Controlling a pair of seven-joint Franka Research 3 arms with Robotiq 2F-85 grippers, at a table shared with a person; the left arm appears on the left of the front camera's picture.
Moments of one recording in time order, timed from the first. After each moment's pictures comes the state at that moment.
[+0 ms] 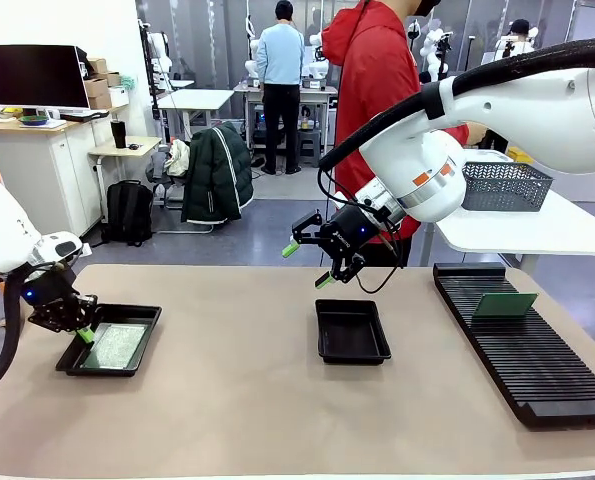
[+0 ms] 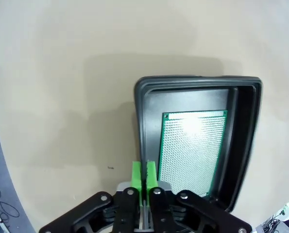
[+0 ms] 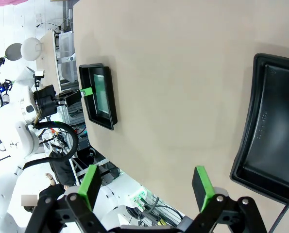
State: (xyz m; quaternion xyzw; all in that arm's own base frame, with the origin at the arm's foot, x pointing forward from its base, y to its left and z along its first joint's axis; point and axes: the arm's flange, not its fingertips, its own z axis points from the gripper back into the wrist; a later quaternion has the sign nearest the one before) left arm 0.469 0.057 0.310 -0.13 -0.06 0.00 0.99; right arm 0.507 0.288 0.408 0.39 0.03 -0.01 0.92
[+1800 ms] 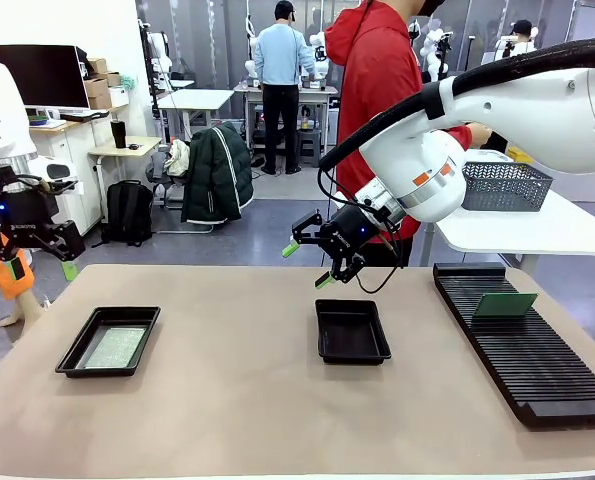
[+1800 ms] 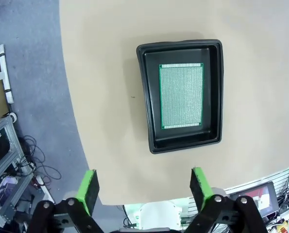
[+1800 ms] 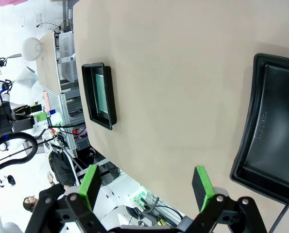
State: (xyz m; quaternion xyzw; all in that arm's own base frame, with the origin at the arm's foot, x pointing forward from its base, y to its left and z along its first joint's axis) left arm 0.465 0.040 0.470 -0.02 0.02 -0.04 1.00; right arm 0.507 0.288 0.408 0.39 0.03 -0.01 0.92
